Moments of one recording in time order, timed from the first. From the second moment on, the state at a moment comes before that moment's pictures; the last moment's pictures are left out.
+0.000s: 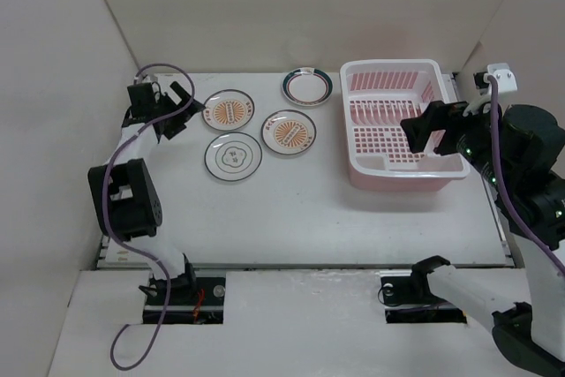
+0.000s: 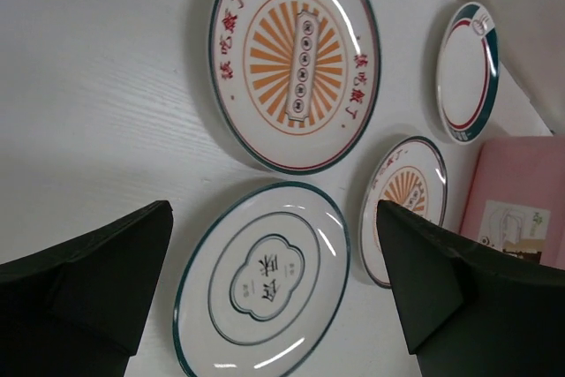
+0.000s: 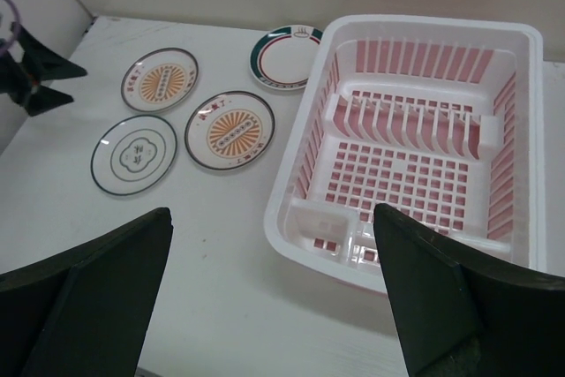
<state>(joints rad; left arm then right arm) 0.19 1.69 1.24 -0.20 0.38 -0.60 0.34 0.91 1.62 -0.90 0.05 0.16</state>
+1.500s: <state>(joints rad) 0.16 2.36 1.69 -0.02 0.51 -0.78 0.37 1.00 1.67 -0.88 0.04 0.12</state>
